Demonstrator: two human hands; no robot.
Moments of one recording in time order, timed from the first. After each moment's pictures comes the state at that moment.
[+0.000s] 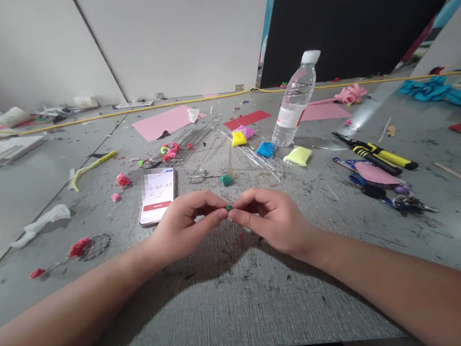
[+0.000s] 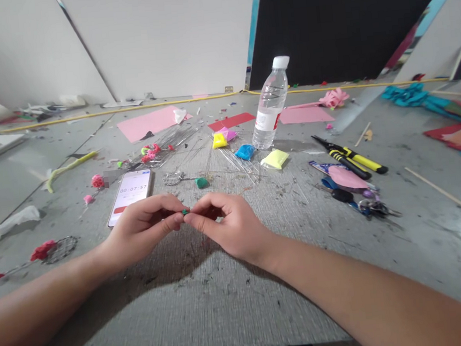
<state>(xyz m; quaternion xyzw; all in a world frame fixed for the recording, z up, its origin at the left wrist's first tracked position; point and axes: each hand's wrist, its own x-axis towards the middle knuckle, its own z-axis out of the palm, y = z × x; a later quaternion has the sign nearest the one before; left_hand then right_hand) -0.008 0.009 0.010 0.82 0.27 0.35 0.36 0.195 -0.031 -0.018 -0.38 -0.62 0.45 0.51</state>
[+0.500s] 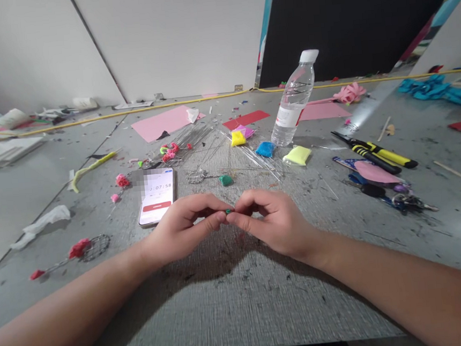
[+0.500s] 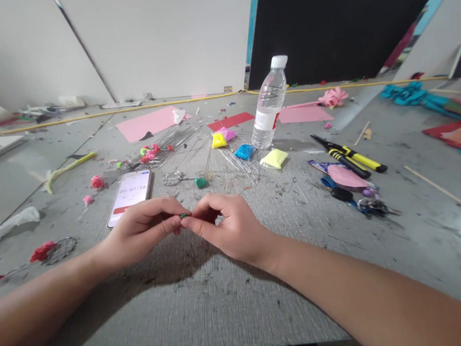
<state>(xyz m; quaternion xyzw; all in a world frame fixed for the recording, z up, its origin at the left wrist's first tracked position) -0.010 0.010 0.014 0.84 0.23 0.32 0.38 0.196 -0.033 -0.012 -0.38 -0.67 0.40 0.51</state>
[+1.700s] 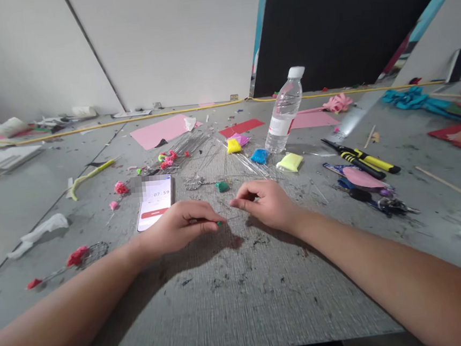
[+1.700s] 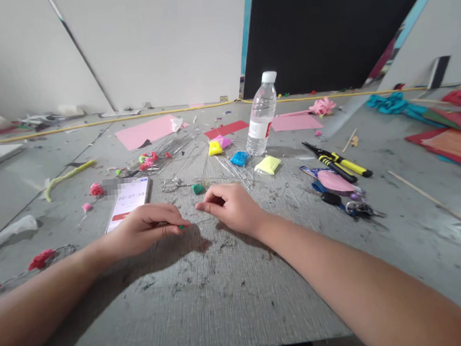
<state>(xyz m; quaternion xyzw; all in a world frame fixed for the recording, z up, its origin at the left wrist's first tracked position) -0.021 0.037 0.007 0.88 0.19 0.24 0.35 0.222 0.010 -0.025 -0.43 -0.73 0.28 0.45</state>
